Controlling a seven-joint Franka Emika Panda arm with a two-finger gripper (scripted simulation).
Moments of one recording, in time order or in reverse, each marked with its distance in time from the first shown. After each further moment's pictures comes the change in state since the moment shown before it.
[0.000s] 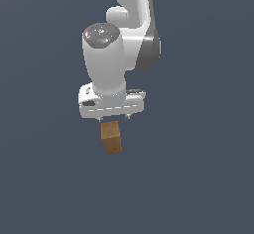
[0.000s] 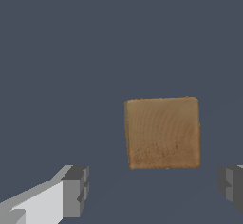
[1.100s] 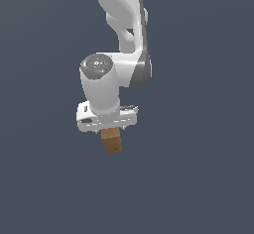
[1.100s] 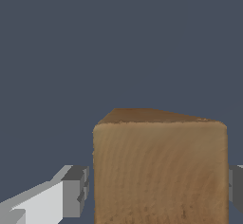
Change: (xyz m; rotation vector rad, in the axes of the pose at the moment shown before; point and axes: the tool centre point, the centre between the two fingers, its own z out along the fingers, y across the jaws) arm 0.015 0.021 0.056 -0.006 0.004 -0.026
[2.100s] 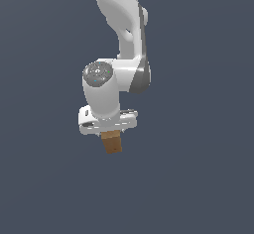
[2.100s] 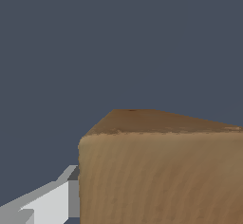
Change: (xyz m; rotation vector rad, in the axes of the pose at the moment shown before) arm 0.001 0.001 0.019 0.000 -0.001 0.000
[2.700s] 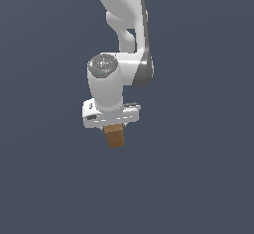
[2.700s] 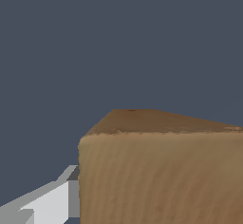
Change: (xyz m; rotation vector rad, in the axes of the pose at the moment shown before) arm -0.020 -0.013 -0.008 0.002 -0.010 0.000
